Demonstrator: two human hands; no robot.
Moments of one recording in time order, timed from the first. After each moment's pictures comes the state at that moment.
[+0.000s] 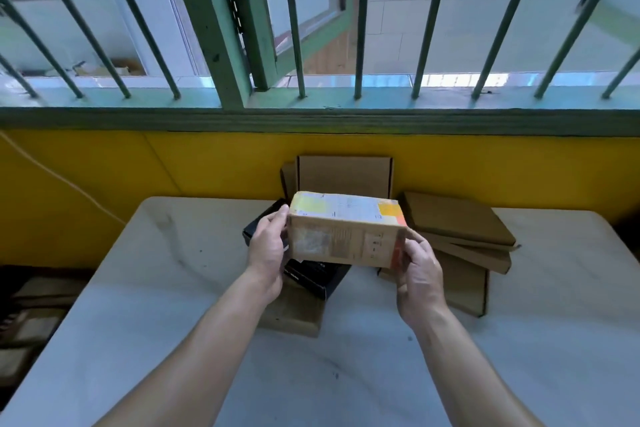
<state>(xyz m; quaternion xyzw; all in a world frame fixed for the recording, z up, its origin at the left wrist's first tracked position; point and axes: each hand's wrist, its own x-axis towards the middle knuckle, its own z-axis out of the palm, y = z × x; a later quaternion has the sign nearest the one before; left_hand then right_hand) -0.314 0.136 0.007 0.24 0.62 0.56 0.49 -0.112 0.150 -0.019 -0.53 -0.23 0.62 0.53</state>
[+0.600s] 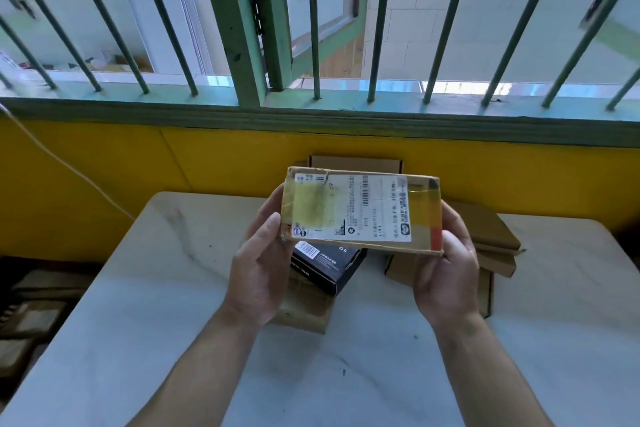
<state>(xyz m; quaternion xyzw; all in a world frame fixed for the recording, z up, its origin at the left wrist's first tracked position) -0.329 0.078 0.044 0.36 0.35 0.67 0.55 -0.114 0.123 0.046 -0.35 -0.30 0.63 0.63</state>
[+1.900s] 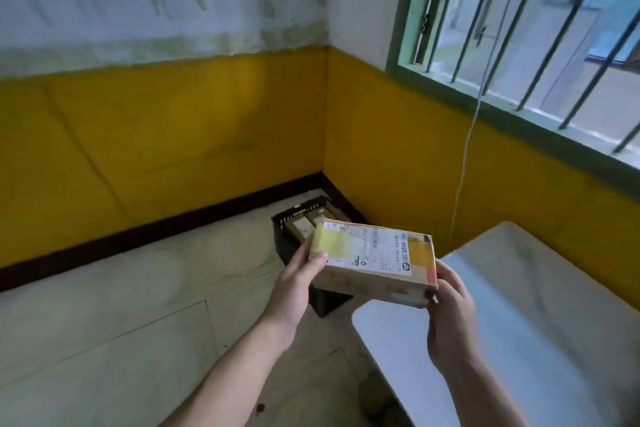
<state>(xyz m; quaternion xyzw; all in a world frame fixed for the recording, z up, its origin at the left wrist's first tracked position) -0.659 -0.369 0.029 0.09 0.65 0.72 0.23 -0.564 -0.183 0.020 -0.31 -0.56 0.73 0.25</state>
